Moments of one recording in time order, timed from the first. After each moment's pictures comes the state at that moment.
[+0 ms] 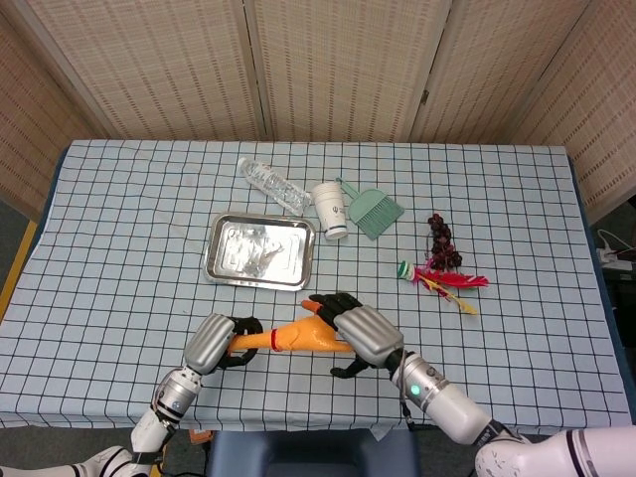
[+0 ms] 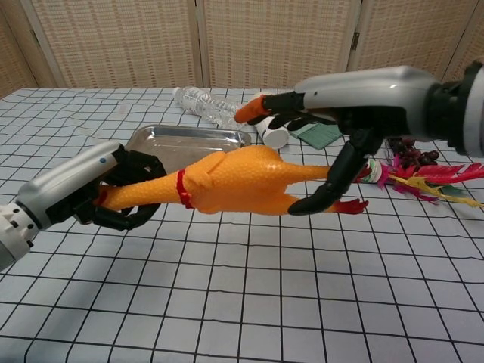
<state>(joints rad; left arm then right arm) -0.49 -1.69 -0.05 -1.42 1.58 1.25 -0.19 0.81 -1.26 0.19 -2.19 -0.81 0.90 -0.46</state>
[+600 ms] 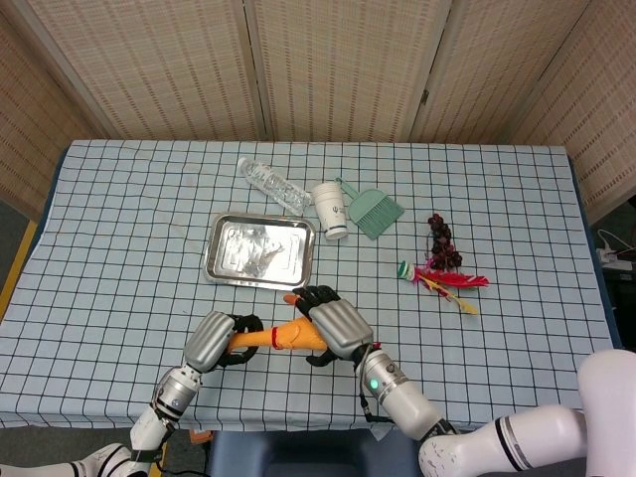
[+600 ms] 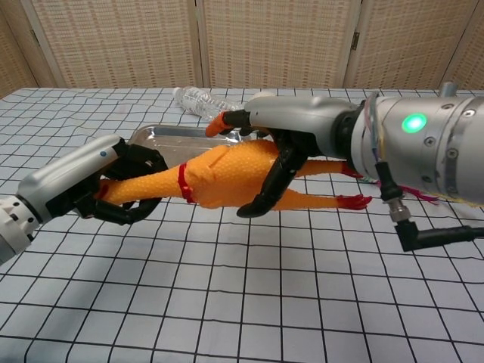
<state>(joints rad) -0.50 -1.68 -0.05 -1.42 1.58 1.25 -0.21 0.95 -1.52 0.19 -2.07 -0.63 1.13 -0.61</state>
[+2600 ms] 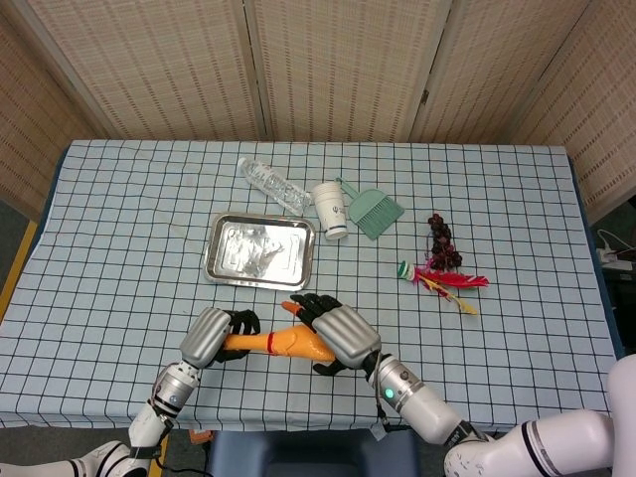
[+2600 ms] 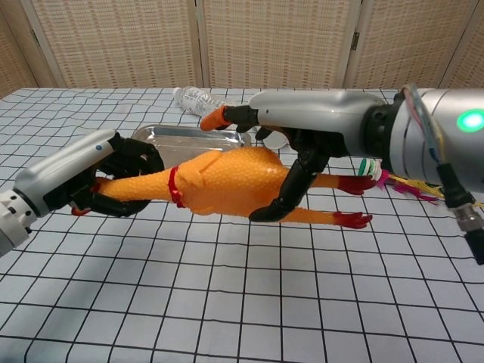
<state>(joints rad) -0.51 -1.67 -0.06 -1.42 1.56 1.26 -0.20 0.91 -1.41 0.12 -2.12 -0.83 1.05 -0.53</state>
